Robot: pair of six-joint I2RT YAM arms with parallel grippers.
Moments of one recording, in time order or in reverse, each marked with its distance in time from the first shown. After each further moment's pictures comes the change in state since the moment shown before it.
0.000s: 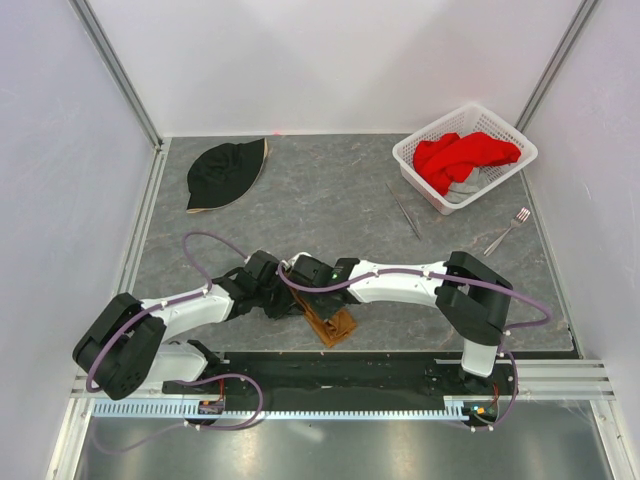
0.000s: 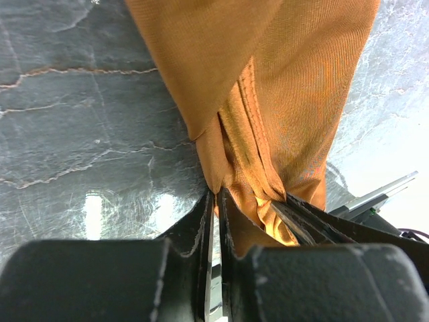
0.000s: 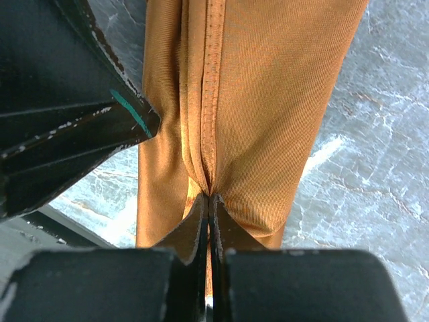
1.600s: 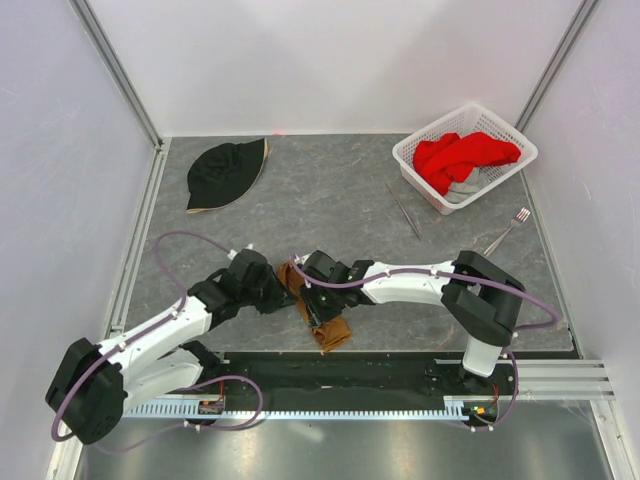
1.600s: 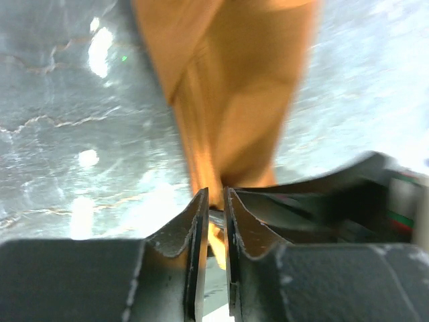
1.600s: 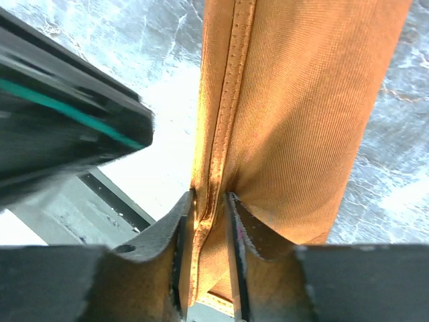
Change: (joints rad) left arm -0.006 -0.274 0.014 -0.186 -0.112 -0.048; right arm -0.058 -0.049 -0.151 0.245 -0.268 0.158
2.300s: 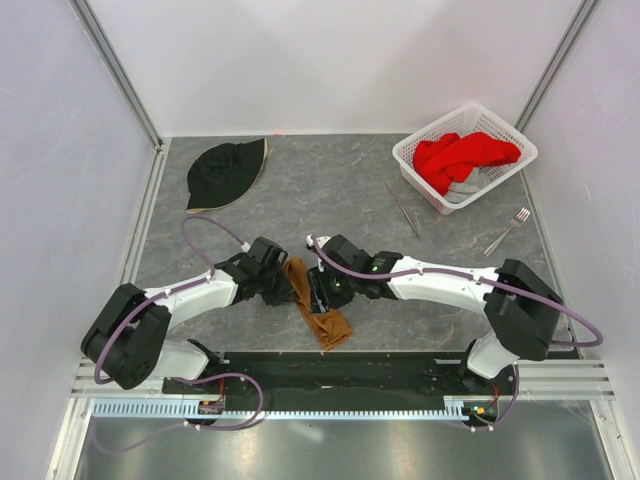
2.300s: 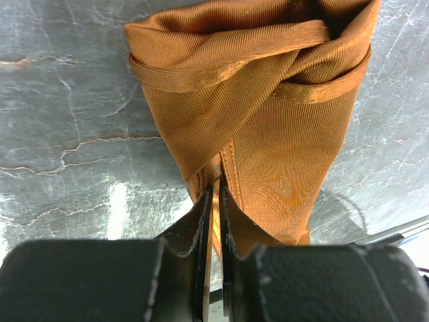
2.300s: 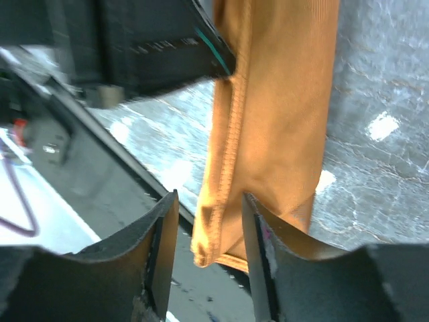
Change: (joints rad) left arm 0.057 0.341 0.121 0.062 0.010 0.121; right arm -0.066 -0.179 -0.058 0.001 -0.034 0.035
